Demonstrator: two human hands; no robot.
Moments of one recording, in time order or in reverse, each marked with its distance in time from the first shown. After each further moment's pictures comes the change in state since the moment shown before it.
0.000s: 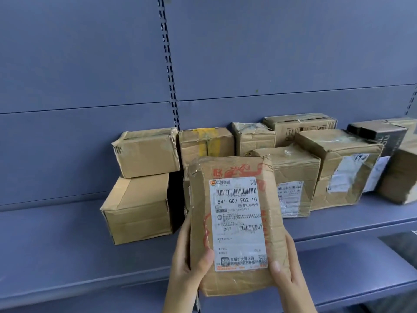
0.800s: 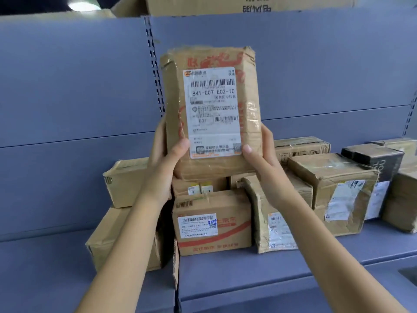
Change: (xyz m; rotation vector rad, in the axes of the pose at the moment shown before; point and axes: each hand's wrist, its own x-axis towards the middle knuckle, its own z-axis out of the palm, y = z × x) left_hand 0.179 0.113 0.029 0.135 -0.112 0.413; right_hand 0.193 -0.130 0.008 -0.006 -0.273 -0.335
